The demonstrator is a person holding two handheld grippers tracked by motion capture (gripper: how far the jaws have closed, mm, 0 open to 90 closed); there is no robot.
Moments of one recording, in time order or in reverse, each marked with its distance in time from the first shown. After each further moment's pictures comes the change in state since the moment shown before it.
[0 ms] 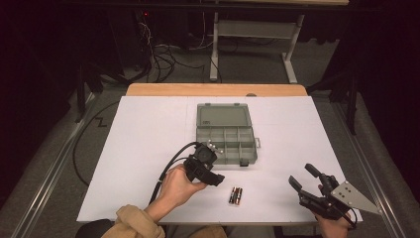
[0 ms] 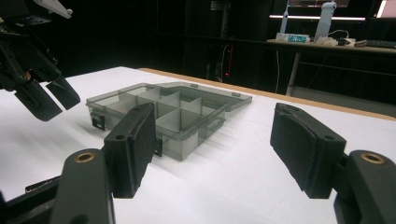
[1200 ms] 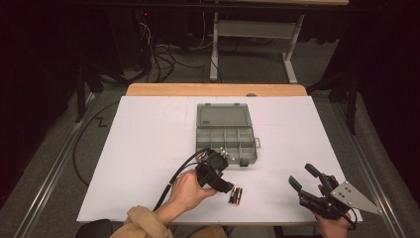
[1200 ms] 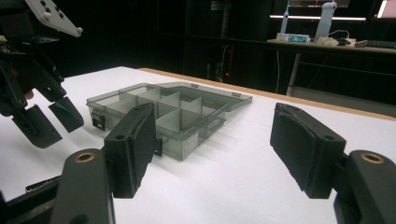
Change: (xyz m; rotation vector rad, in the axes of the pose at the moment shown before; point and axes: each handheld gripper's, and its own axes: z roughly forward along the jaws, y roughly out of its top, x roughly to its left) left arm -0.020 0.006 0.024 0.057 -0.059 0.030; right arm 0.000 0.000 0.000 0.001 0.003 -0.004
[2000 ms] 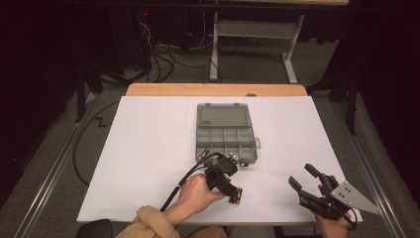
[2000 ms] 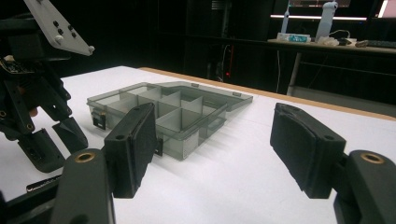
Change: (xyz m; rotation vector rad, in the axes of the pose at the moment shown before) left arm -0.013 0.008 0.022 0.057 -0.014 0.025; right arm 0.000 0.000 0.000 0.004 0.001 -0.003
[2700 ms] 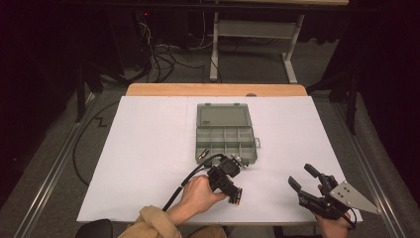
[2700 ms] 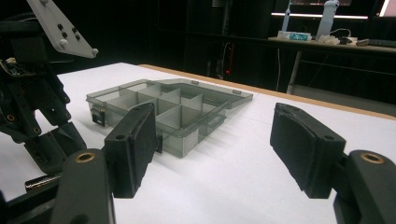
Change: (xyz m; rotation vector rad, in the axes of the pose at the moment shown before) left arm -0.003 0.002 0.006 0.016 -0.001 -0.005; right arm 0.000 0.000 0.001 0.009 0.000 -0.007
